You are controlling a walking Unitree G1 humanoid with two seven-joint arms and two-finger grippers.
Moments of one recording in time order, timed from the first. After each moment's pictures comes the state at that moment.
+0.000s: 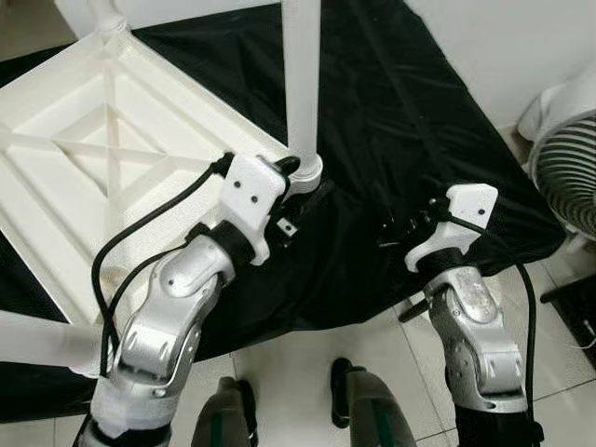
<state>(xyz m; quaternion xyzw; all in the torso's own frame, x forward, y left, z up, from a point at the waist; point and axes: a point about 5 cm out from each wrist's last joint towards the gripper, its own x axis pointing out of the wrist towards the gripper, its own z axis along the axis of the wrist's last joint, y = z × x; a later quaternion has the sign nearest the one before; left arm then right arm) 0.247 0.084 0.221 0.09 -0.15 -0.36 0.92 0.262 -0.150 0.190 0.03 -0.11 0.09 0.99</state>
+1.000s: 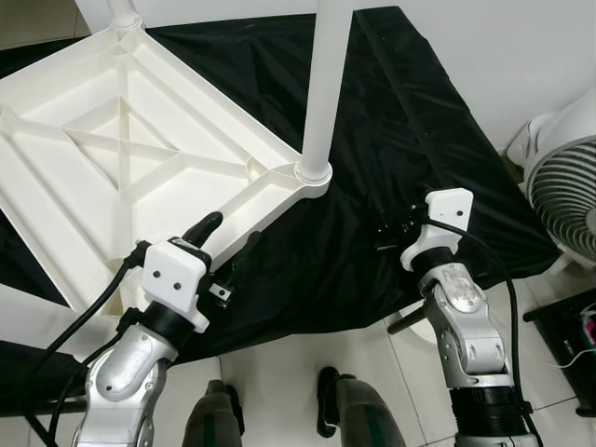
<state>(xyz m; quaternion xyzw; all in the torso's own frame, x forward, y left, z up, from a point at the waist) 0.192 0.141 0.177 0.10 -0.15 -0.23 0.96 0.289 -0.148 0.165 -0.03 -0.10 0.11 0.99</state>
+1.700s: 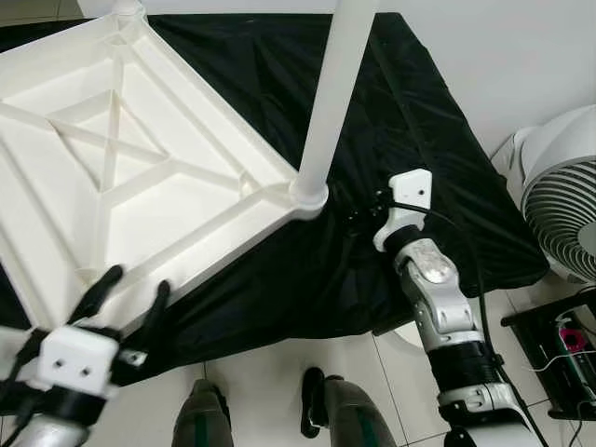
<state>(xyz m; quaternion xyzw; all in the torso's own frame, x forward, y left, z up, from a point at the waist) 0.128 0.214 0.151 0.20 -0.12 -0.10 0.97 0.322 -0.123 0.160 -0.04 -0.11 0.19 0.97</state>
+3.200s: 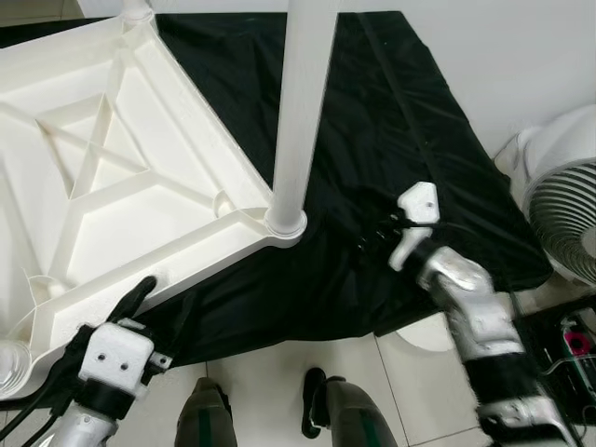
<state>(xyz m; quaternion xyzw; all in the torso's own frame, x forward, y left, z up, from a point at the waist) 0.155 0.191 0.132 0.18 -0.09 -0.17 0.97 0.287 -0.154 0.164 -0.07 -0.06 0.39 0.91</state>
